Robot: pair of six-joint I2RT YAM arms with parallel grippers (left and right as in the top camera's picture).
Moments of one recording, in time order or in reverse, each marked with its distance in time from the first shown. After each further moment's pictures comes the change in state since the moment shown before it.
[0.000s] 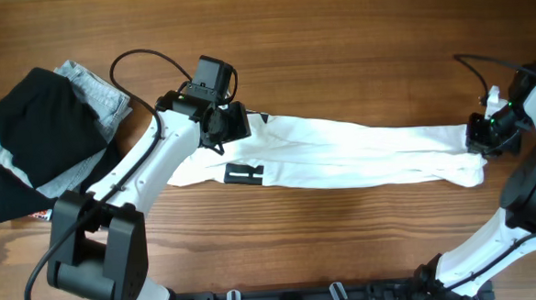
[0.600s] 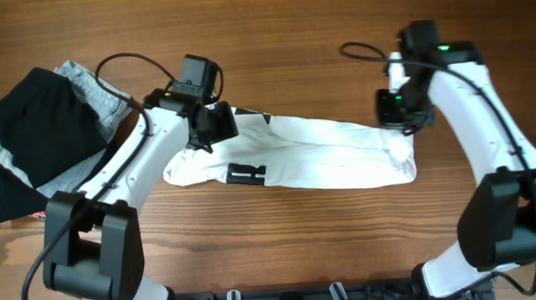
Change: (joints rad) left arm 0.074 0.000 0.000 -0.053 -0.007 0.000; right arm 0.641 -0.219 0.067 -0.150 -0.066 0.307
